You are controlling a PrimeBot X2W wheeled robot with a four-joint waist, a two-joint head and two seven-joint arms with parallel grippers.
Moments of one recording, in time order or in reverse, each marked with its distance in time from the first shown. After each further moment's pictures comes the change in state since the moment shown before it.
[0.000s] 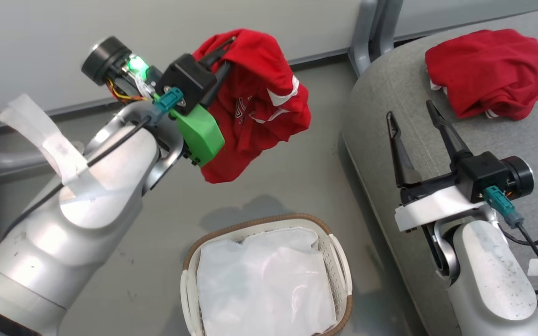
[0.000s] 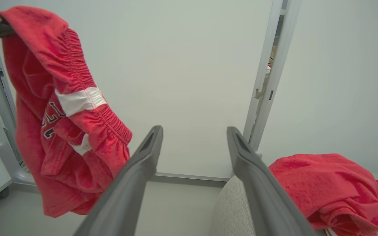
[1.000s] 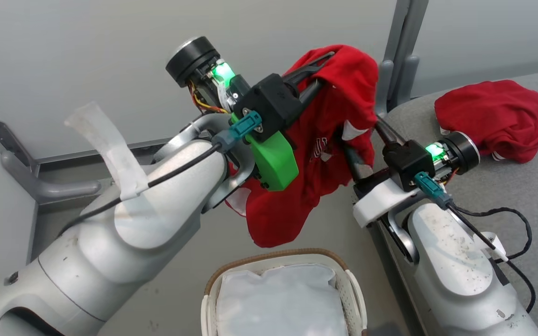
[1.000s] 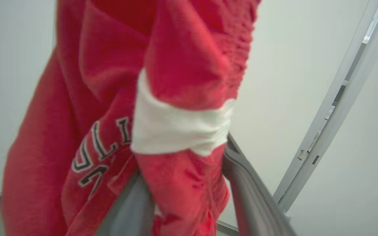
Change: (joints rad) left arm -0.025 -0.090 -0.102 -0.177 -0.049 0.002 0.038; right arm -0.149 0.000 0.196 0.166 -0.078 0.000 0.000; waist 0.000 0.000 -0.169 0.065
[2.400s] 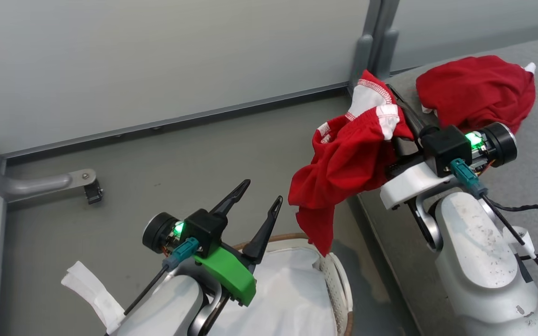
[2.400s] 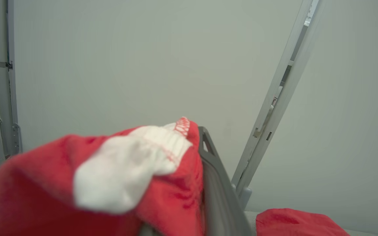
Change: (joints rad) left arm 0.571 -0.017 0.168 0.072 -0.087 0.073 -0.184; right arm 0.006 0.001 -0.138 -0.038 -0.052 0.000 0.000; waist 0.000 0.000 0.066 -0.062
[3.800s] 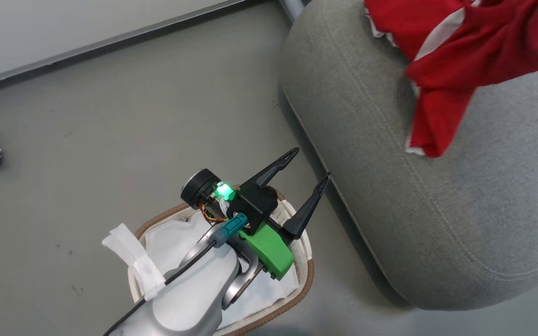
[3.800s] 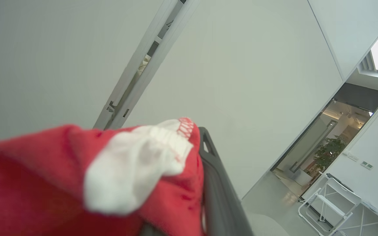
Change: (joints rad) left arm -0.150 -0.103 -0.048 0.057 0.142 -0.062 -0.001; right arm -0.288 -0.362 -0.218 0.012 -0.011 0.000 0.000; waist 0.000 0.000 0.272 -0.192
